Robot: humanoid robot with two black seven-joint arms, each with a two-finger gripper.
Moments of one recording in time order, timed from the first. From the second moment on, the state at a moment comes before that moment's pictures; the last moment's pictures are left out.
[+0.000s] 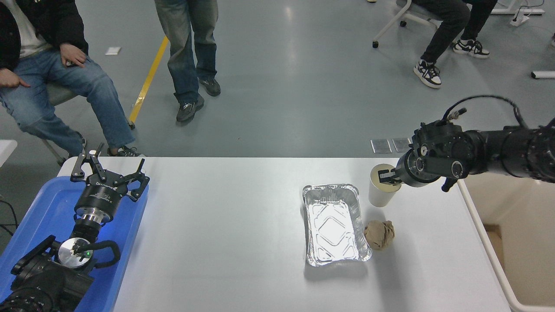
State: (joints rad) left arm -0.54 0.22 -1.15 -0.30 -0.10 -0.79 -0.16; right arm 1.78 -0.32 -1.08 1.10 -0.38 0.42 -0.15
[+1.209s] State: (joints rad) left arm -0.54 0.22 -1.15 -0.30 -0.10 -0.79 -0.17; right arm 2.44 -0.58 -1.24 1.42 -0.41 0.78 -0.14
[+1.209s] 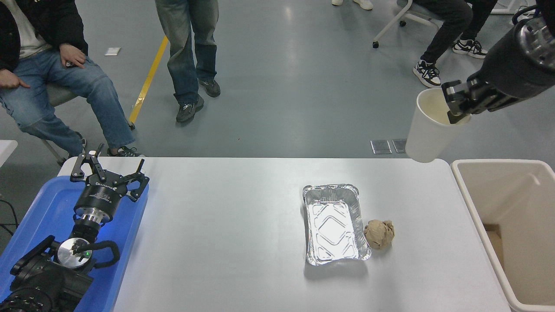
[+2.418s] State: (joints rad) left arm -0.54 0.22 -1.15 -0.30 -0.10 -0.79 -0.17; right arm 0.96 -0.70 -0.76 0.50 -0.68 0.09 -0.12
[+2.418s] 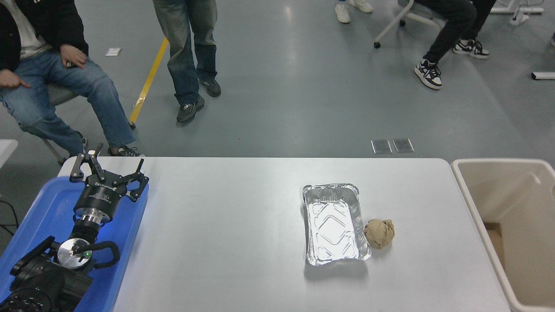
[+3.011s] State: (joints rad) left arm -0.54 0.22 -1.15 -0.30 -0.10 -0.79 -0.17; right arm 0.74 -0.51 -0.67 0.36 -0.58 -0.02 -0.12
